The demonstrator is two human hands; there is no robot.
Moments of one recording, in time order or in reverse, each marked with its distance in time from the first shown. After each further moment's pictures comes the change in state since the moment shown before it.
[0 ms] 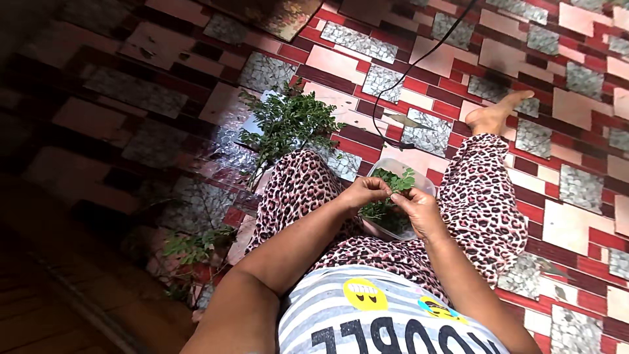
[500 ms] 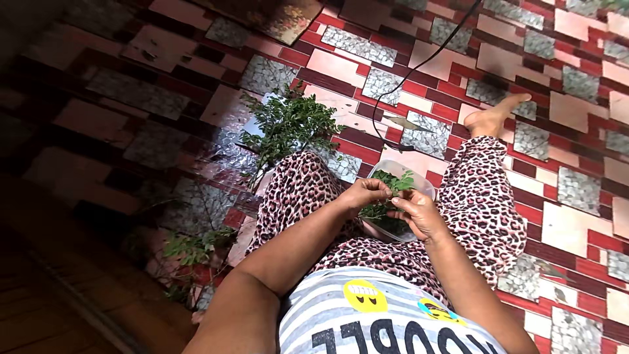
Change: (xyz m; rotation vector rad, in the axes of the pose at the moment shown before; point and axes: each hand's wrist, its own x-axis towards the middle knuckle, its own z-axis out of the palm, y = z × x) left_hand 0.000 0.003 0.001 -0.048 0.030 -0.039; right_hand -0.003 -0.011 0.000 0.192 -0.059 0.179
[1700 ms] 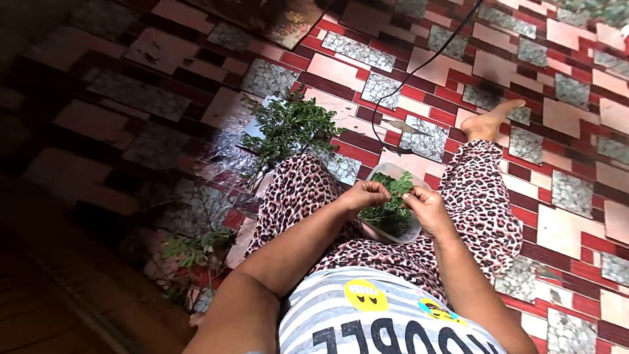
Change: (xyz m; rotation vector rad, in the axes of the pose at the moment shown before) left_hand 0.000 0.000 -0.003 0.020 -0.060 0.008; right_hand 0.011 -0.003 -0.022 -0.421 0.026 -0.253
